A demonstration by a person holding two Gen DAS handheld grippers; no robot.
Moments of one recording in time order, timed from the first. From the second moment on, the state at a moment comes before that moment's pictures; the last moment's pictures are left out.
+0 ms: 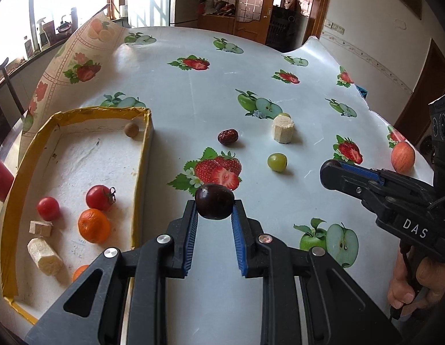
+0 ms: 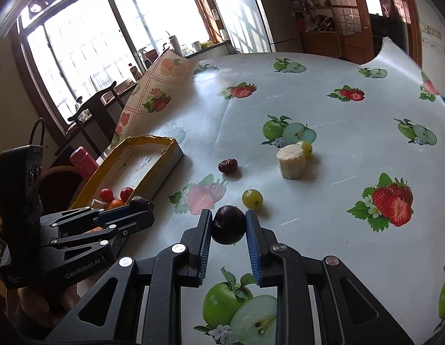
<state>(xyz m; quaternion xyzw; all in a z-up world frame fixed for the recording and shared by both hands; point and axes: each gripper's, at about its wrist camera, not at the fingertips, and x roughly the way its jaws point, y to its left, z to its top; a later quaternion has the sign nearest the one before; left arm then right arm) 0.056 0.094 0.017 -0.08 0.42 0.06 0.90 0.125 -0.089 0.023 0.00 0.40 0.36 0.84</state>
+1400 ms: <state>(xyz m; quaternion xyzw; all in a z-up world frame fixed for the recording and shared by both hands) 0.022 0.235 0.023 -0.11 0.42 0.14 0.89 0.102 0.078 0.036 -0.06 0.40 0.45 0.79</state>
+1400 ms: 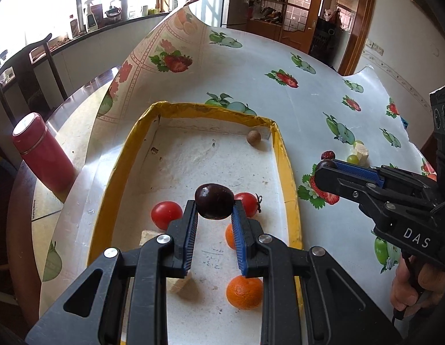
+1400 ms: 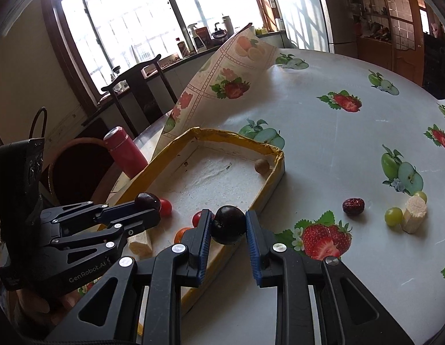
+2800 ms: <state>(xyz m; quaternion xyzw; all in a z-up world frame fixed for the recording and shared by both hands) 0.035 0.256 0.005 -0.16 0.47 0.15 0.85 0.091 0.104 0.018 -0.14 0.40 0.46 0.78</state>
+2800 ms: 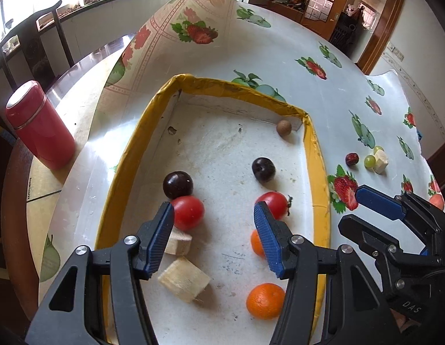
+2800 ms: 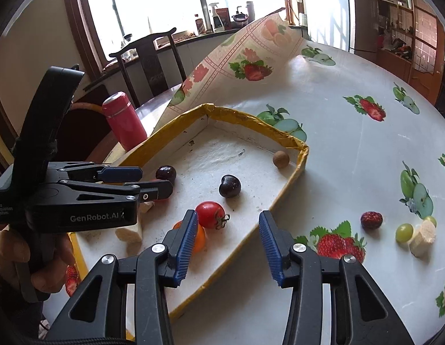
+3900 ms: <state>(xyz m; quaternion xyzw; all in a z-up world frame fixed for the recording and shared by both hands) 0.050 0.098 0.031 -0.11 0.46 0.03 0.88 0.108 -0.093 0.018 -0.07 0.42 0.37 0.83</state>
